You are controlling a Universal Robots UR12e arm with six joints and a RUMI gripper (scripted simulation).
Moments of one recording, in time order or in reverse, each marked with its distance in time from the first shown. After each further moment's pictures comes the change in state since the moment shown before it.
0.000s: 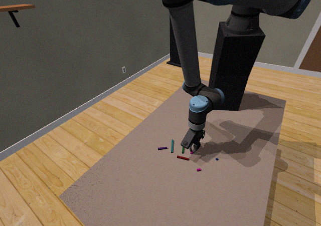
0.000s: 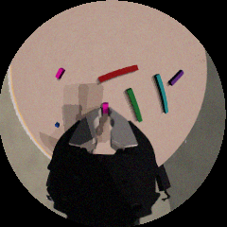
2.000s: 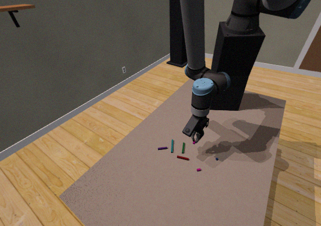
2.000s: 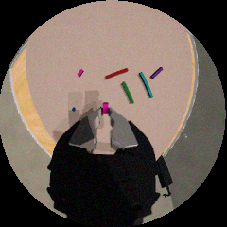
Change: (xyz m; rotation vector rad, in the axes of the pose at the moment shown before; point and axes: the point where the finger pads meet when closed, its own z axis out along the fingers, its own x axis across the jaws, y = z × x) arm -0.009 0.001 -0.100 0.000 0.000 0.032
